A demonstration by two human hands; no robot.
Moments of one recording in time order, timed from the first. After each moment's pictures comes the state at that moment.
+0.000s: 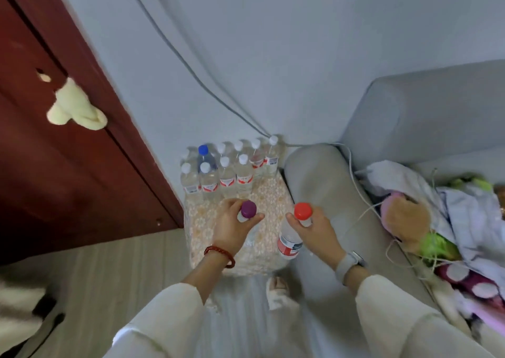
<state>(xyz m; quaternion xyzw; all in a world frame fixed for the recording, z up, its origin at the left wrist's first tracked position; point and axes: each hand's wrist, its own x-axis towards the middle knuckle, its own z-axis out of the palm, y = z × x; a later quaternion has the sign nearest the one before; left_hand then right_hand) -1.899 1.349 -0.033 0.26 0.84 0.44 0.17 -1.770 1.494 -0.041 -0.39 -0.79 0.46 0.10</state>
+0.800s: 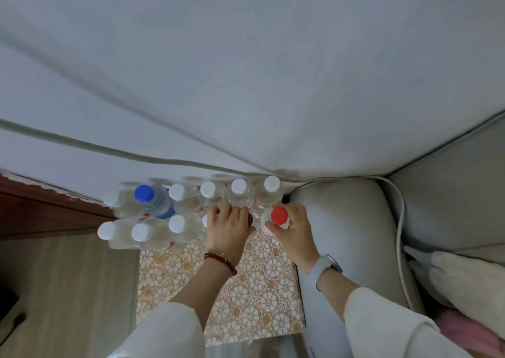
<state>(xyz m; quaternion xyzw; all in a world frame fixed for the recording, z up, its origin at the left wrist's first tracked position) -2.078 1.572 -0.181 0.38 0.93 -0.05 -0.02 -1.996 1.699 -0.193 -0.30 -0.81 0.50 0.07</state>
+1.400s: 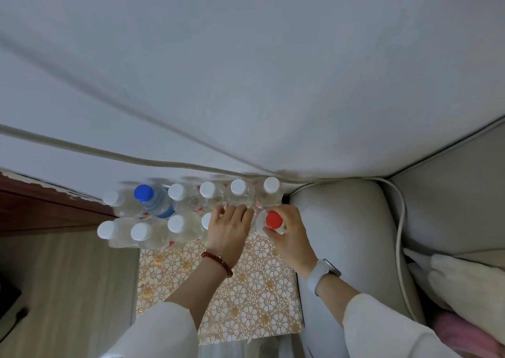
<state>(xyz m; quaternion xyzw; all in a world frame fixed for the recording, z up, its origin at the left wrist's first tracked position) -2.079 1.572 -0.187 0.42 0.90 0.05 -0.06 -1.996 1.696 -0.190 -0.24 -0.84 0.48 0.07</state>
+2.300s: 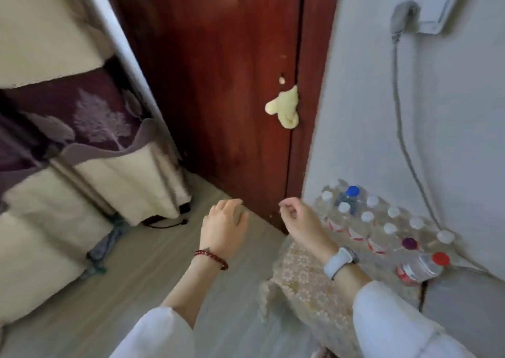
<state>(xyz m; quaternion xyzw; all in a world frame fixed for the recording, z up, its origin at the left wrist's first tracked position) -1.936 1.194 0.018 -0.09 0.95 0.28 -0.11 -1.972 1.368 0.021 0.06 -0.88 0.46 -0.09</state>
